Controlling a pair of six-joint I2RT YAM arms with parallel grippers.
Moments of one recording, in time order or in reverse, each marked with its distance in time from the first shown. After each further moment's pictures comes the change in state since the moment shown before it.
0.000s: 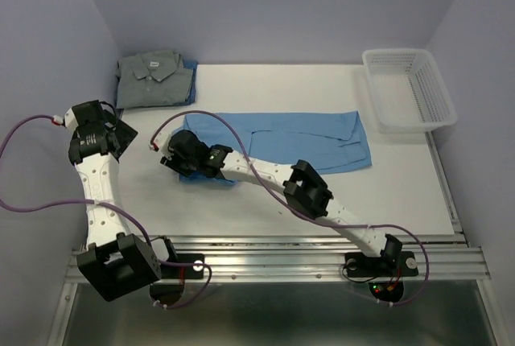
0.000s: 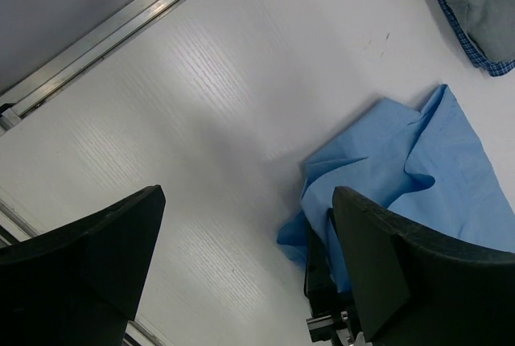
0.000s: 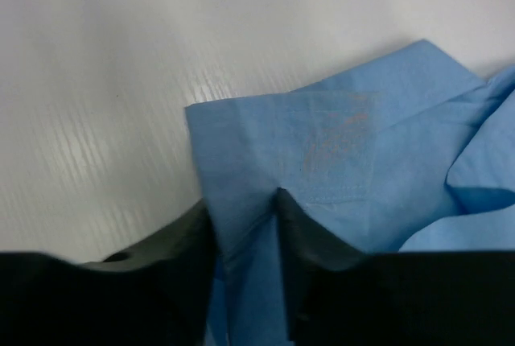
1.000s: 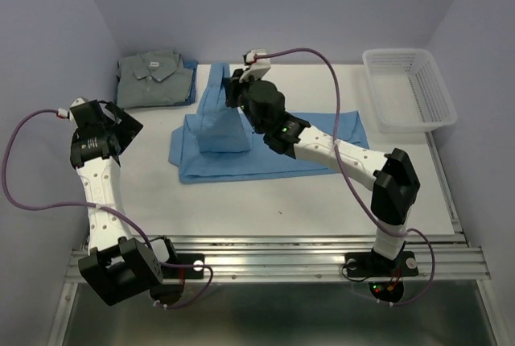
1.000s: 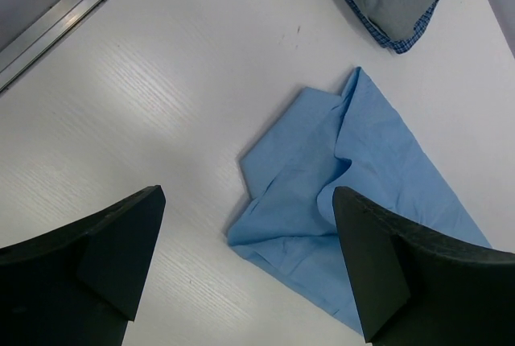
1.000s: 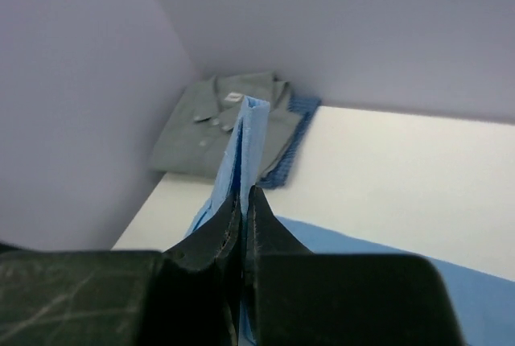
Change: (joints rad) left arm 0.000 -0.028 -0.032 0.117 0.175 0.016; right arm -0.160 -0.757 -0.742 0.658 0.431 0.473
